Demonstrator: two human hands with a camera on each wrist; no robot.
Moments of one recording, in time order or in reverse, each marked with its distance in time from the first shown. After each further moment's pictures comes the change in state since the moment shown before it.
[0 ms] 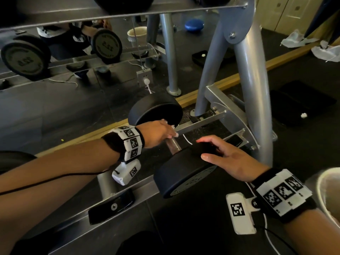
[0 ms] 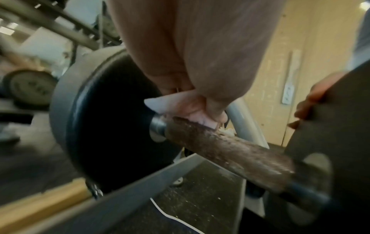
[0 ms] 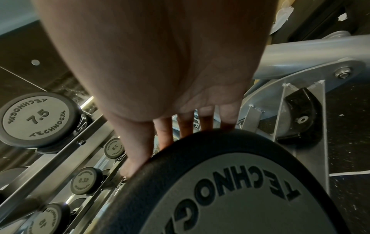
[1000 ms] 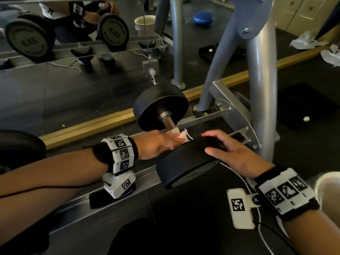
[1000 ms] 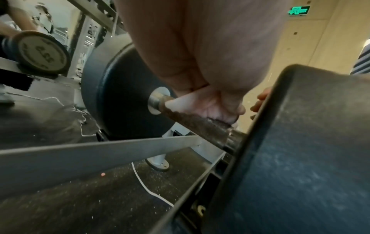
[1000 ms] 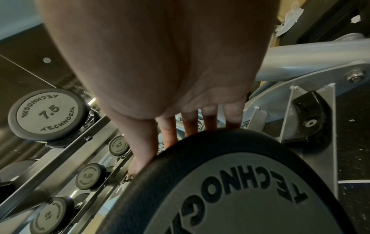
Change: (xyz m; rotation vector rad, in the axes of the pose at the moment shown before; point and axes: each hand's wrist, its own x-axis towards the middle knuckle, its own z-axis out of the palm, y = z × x) left_hand -0.045 0.016 0.034 -0.285 0.064 0.146; right_hand 0.000 -0.002 0.003 -0.006 0.009 0.025
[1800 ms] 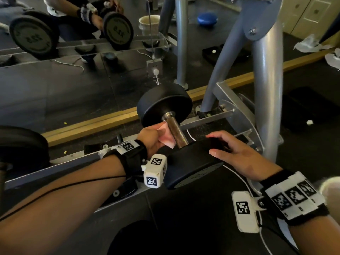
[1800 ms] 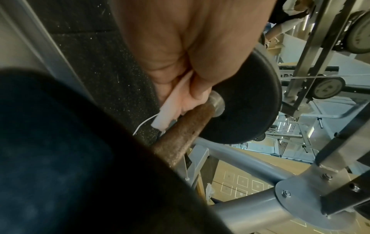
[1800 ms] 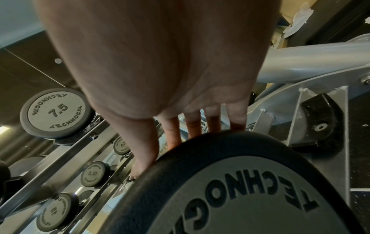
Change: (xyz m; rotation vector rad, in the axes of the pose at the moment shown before) left_hand 0.020 0.010 0.017 -1.617 0.723 -0.670; right_hand 0.003 0.001 0.000 -0.032 0.025 0.005
